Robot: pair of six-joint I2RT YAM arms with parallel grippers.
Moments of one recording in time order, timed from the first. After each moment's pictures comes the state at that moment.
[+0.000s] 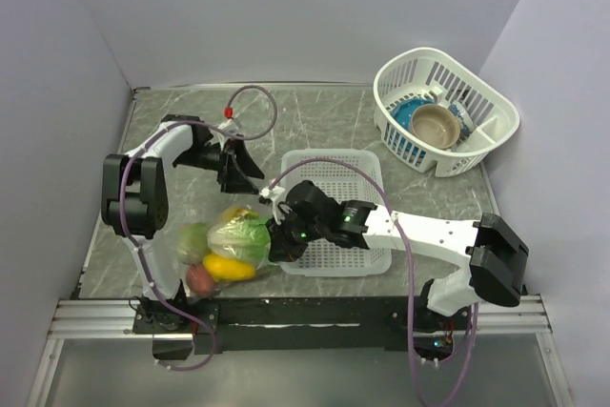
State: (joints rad) left arm -0.10 1.92 1.42 -1.34 1.44 1.24; right arm 1.10 1.45 1.01 -0.27 -0.35 0.36
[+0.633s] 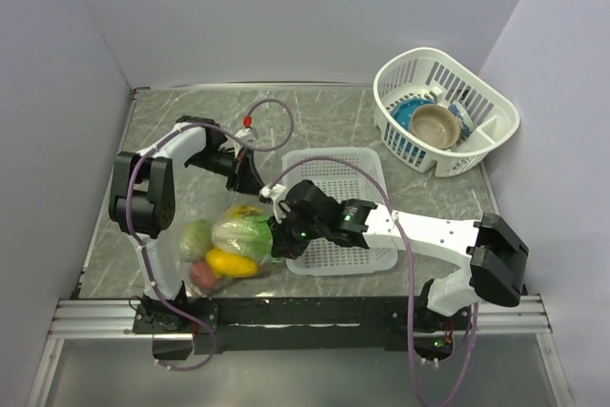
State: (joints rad) left arm -0.19 1.94 1.42 -1.33 1.35 1.23; right arm 1.10 1.45 1.02 -0.30 -0.28 0.32
